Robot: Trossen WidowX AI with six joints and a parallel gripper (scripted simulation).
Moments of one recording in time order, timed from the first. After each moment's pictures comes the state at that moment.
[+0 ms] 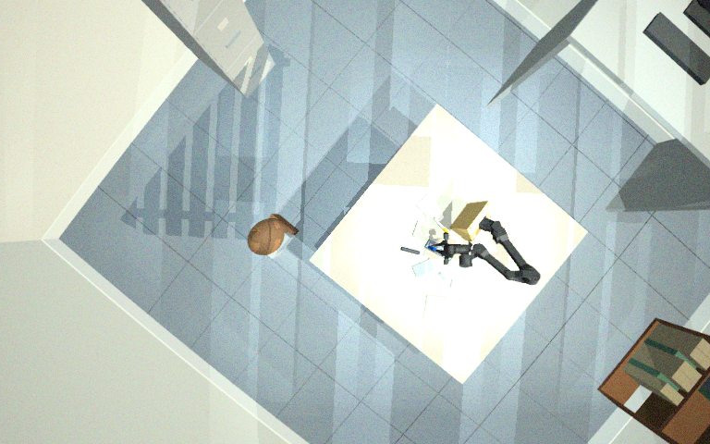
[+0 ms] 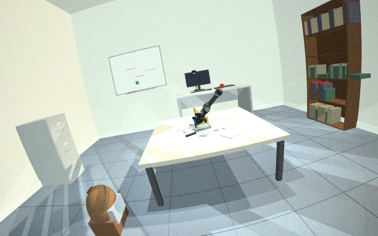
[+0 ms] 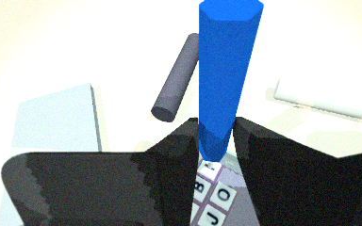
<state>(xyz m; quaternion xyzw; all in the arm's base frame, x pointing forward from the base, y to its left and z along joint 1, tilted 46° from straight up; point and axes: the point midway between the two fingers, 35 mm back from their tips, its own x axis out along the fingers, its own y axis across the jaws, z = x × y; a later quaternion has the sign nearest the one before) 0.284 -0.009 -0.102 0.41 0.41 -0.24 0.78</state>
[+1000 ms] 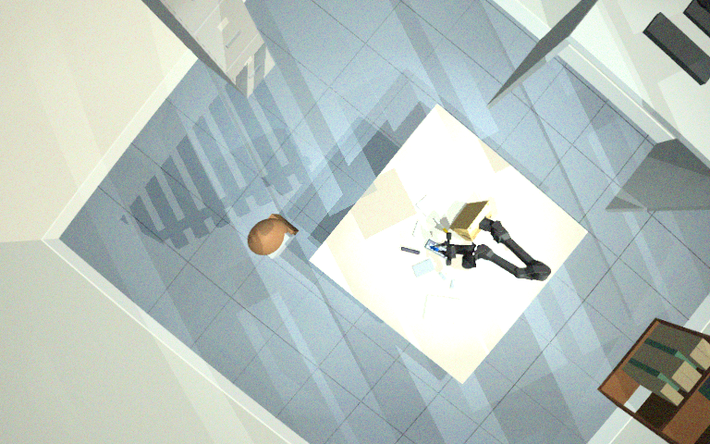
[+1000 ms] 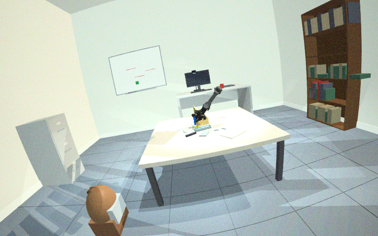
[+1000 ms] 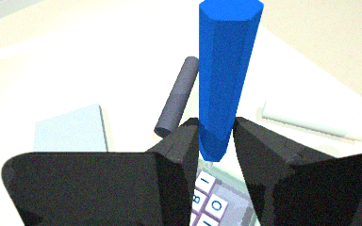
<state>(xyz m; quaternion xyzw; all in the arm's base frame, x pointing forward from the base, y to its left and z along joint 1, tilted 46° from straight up) 0.286 -0.034 -0.080 0.41 0.41 -0.24 0.78</state>
